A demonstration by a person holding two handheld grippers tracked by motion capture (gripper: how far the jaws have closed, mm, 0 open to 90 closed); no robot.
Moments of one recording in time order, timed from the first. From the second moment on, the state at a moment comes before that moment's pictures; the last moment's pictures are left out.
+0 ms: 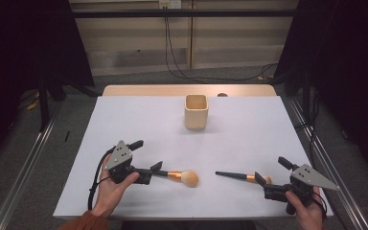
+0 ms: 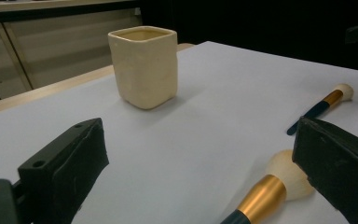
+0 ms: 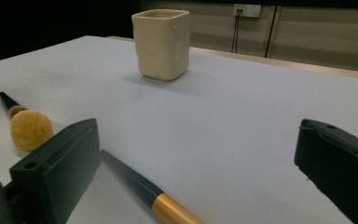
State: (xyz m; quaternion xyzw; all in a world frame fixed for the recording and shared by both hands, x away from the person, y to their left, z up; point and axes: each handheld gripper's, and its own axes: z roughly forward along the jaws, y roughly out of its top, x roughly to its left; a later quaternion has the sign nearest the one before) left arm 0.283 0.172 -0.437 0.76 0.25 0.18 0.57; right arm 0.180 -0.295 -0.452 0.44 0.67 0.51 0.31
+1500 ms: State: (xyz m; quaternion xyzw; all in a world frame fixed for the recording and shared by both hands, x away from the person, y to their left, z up) left arm 0.329 0.119 -0.434 0.89 0.17 0.07 0.43; right arm 0.181 -0.295 -0.453 0.44 0.67 0.51 0.30
